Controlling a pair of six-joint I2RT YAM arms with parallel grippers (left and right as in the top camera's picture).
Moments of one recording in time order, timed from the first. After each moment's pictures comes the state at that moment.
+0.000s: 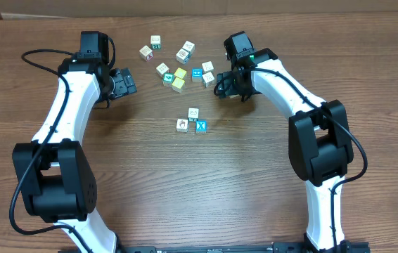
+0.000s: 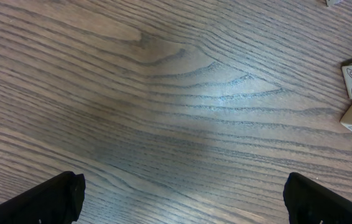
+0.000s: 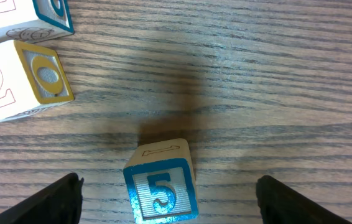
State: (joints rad) left arm 0.01 1.92 1.51 -0.82 -0.10 -0.36; right arm 0.37 2.25 1.79 -0.81 0.06 0.25
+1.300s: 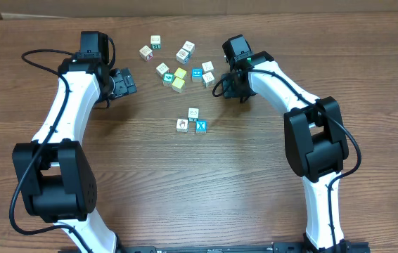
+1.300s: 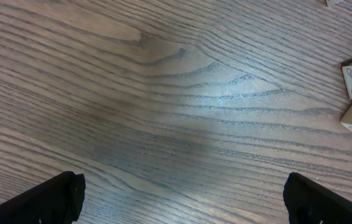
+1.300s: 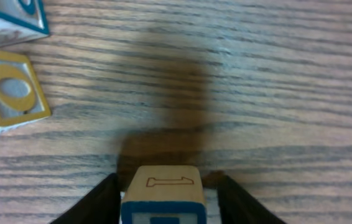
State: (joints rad) left arm 0.01 1.92 1.51 -0.82 -0.10 -0.36; right arm 0.37 2.30 1.79 -0.77 0.07 0.25
